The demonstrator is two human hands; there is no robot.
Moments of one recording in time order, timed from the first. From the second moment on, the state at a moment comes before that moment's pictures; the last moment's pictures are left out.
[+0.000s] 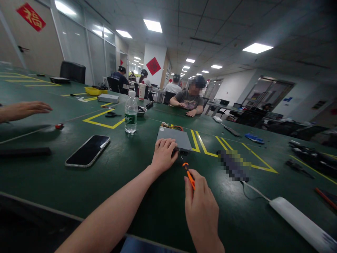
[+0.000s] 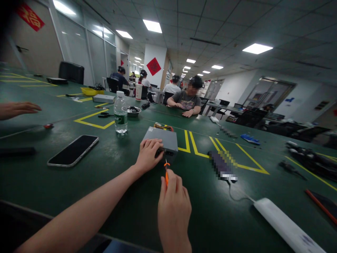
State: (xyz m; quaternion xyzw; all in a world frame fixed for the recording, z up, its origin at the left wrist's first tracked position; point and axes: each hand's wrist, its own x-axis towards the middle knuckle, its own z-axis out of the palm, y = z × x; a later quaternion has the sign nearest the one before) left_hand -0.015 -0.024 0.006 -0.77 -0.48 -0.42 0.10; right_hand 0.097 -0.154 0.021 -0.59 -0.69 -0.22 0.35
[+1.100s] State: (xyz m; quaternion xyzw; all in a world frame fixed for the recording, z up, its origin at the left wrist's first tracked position) left_hand -0.015 -0.027 0.008 -0.77 -0.49 -0.40 0.09; right_hand 0.094 -0.154 0.023 -0.64 -0.67 -0.17 0.35
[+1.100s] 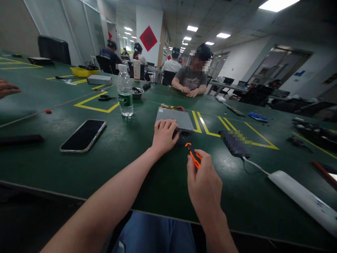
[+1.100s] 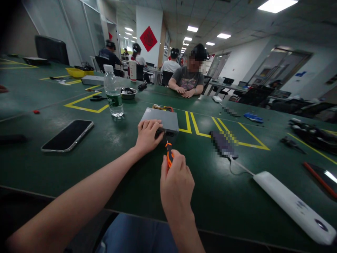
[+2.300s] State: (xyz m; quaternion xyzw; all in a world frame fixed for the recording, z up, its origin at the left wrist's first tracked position) left_hand -0.015 -0.025 0.007 -0.77 -0.48 -0.40 0.10; right_hand 0.117 -0.164 0.016 -0.59 -0.68 -0.16 0.41
